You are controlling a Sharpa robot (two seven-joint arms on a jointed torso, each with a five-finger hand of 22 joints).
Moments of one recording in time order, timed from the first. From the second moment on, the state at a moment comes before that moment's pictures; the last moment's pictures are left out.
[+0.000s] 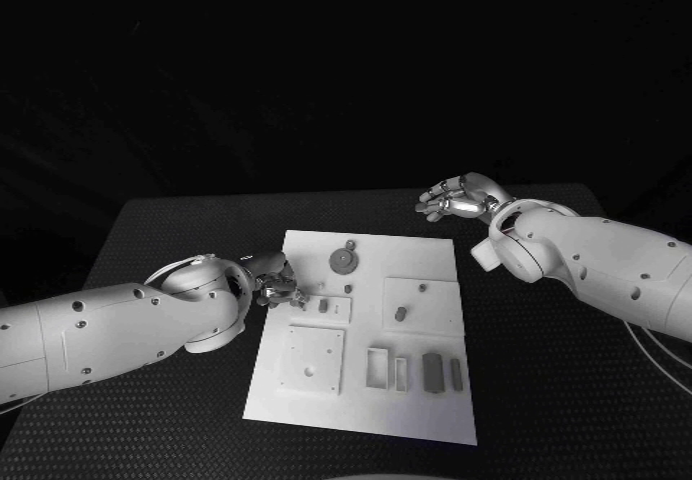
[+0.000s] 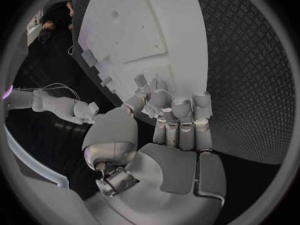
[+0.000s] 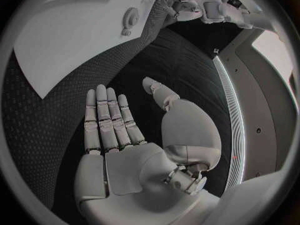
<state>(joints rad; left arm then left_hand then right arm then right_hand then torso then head) 1.28 -0.85 -0.24 1.57 -1.27 -0.25 -0.40 0.83 0.02 0.64 -0.25 0.10 1.17 0.02 0.43 0.69 1.42 -0.11 0.94 0.68 1.25 -0.16 1.29 0.68 0.05 1.00 -0.16 1.00 1.31 1.24 -0.67 -0.01 1.15 -0.72 -0.29 0.08 0.98 -0.14 0.52 -0.21 0.30 0.72 0.19 0.36 0.37 0.95 0.18 0.29 0.07 0.92 0.14 0.32 0.48 0.23 0.71 0.23 0.16 0.99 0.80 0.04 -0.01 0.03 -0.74</state>
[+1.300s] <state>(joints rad) 1.22 -0.84 -0.24 1.56 -1.37 -0.38 -0.39 0.84 0.01 0.65 -0.24 0.10 1.17 0.02 0.45 0.70 1.42 -0.11 0.95 0.68 1.25 -0.16 1.30 0.68 0.05 1.00 -0.16 1.01 1.31 1.24 -0.68 -0.01 1.15 -0.72 -0.29 0.08 0.98 -0.14 0.52 -0.21 0.30 0.72 0.19 0.36 0.37 0.95 0.18 0.29 0.07 0.92 0.14 0.32 0.48 0.23 0.71 0.23 0.15 0.99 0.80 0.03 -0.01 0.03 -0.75</state>
